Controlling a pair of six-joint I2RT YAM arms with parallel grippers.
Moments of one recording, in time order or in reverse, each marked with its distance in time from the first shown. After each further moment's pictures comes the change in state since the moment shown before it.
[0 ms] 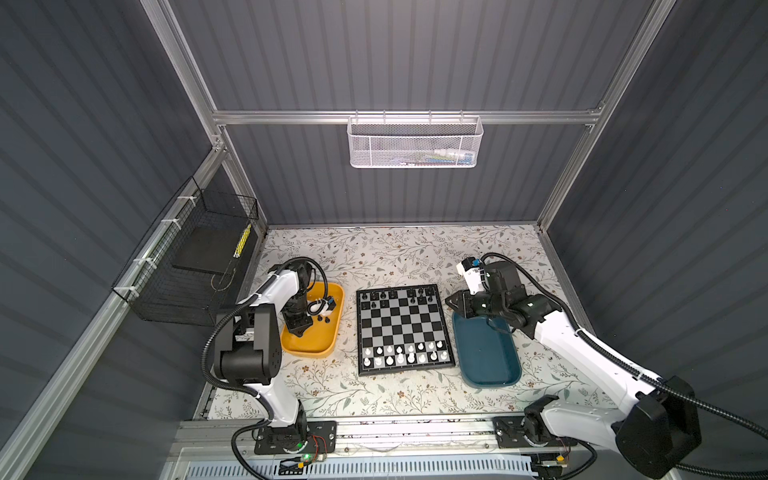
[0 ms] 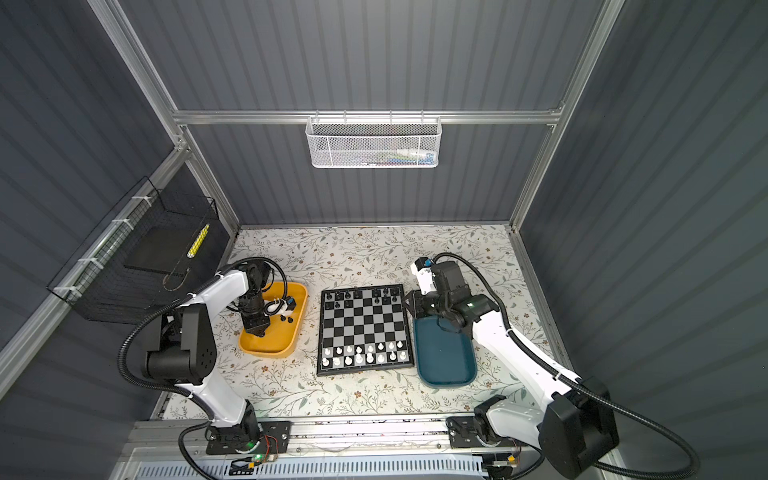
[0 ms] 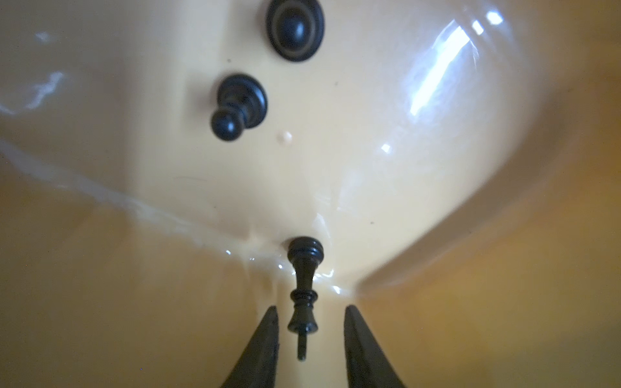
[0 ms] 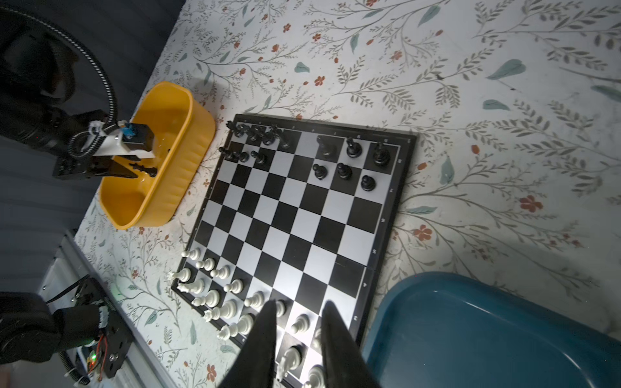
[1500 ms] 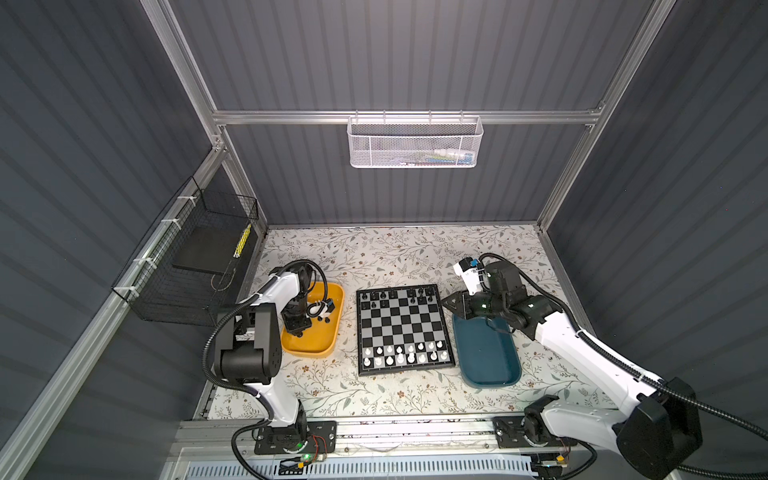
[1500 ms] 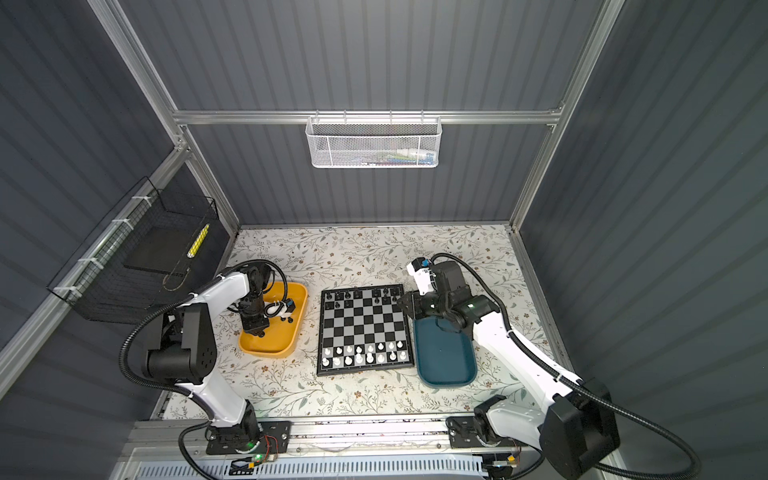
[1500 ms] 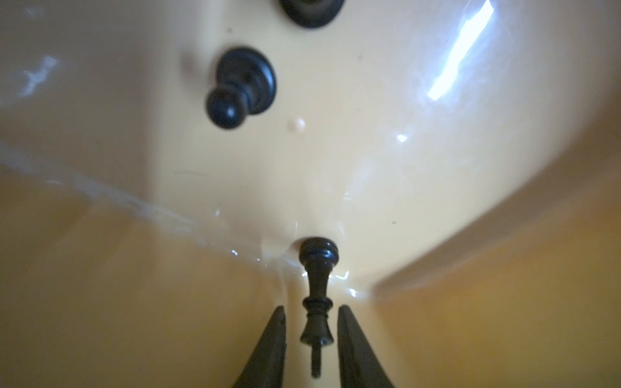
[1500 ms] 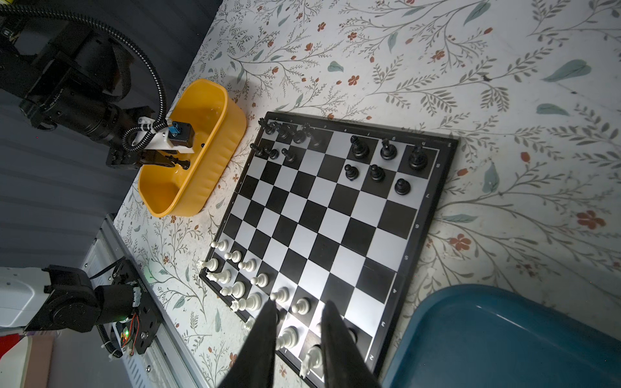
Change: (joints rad) left arm 0.000 0.003 -0.028 0.048 -0.050 0.019; right arm 0.000 -0.006 -0.008 0.028 -0.067 0.003
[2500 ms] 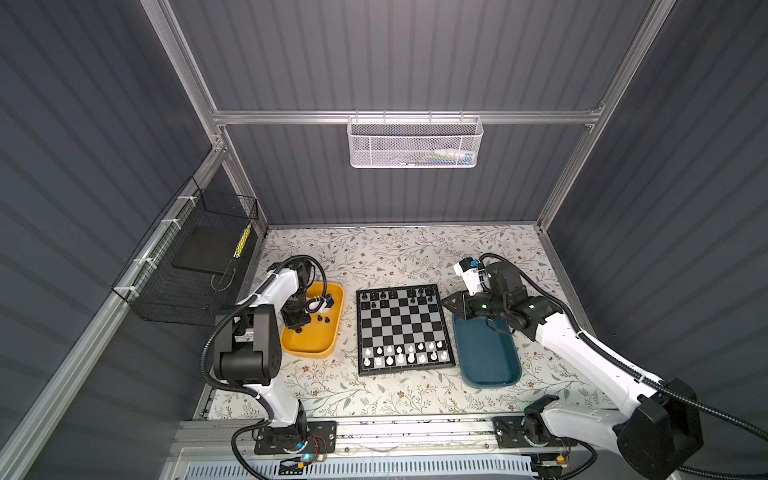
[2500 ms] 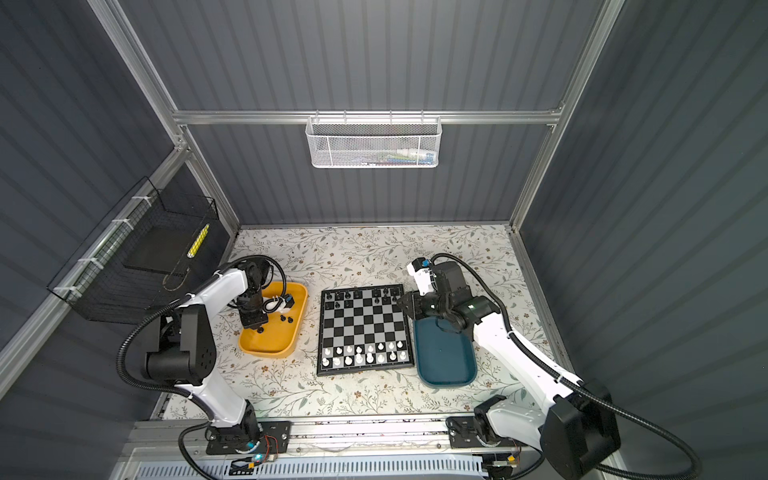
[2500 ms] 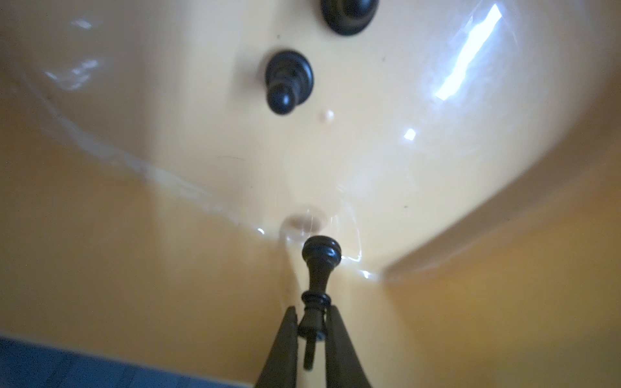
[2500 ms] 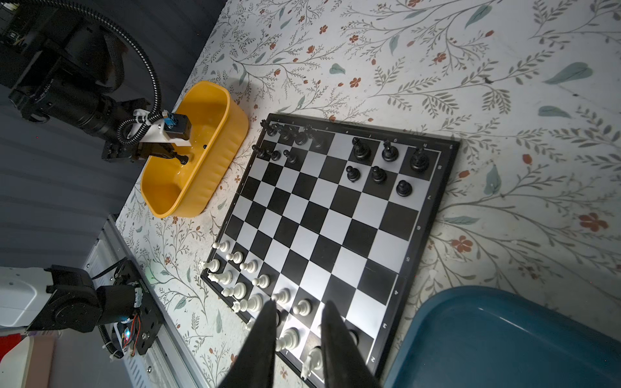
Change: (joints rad) left arm 0.000 -0.009 0.061 -0.039 -0.007 -0.001; right arm 0.000 -0.006 -0.006 0.007 -0.003 0.001
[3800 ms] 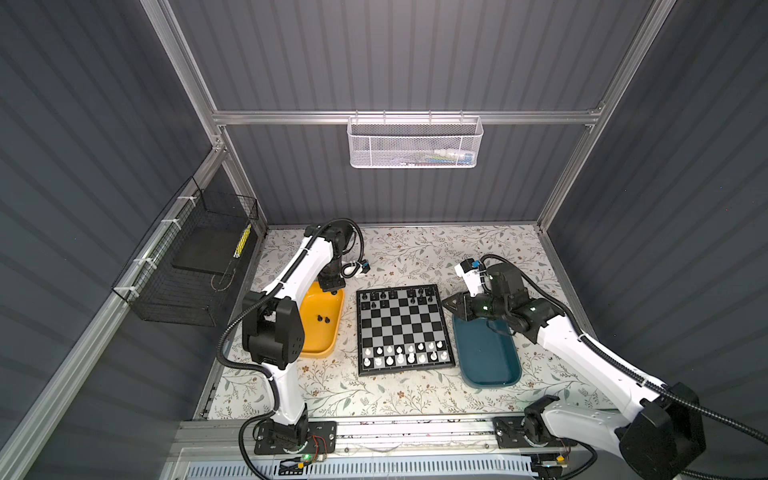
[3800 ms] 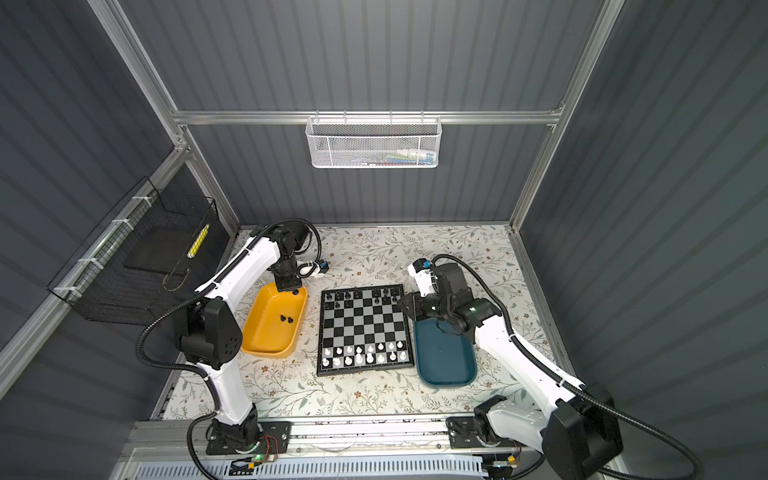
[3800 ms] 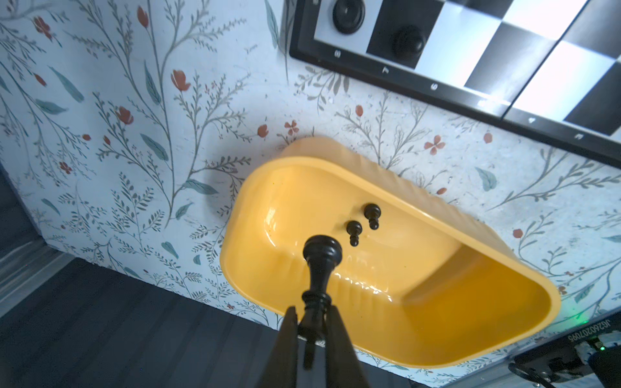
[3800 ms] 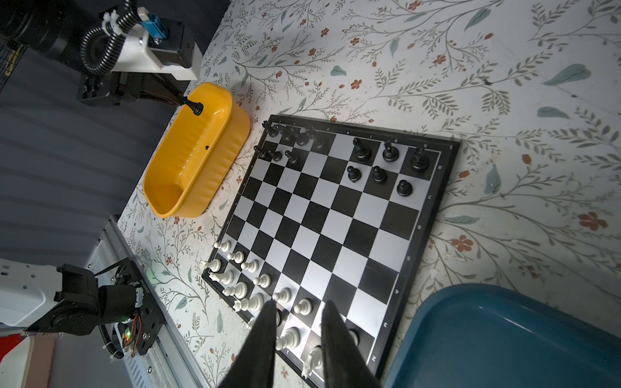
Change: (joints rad) left arm -0.303 0.189 0.576 -0.258 0.050 -0.145; right arm 0.000 -0.020 -0.019 0.010 0.000 0.003
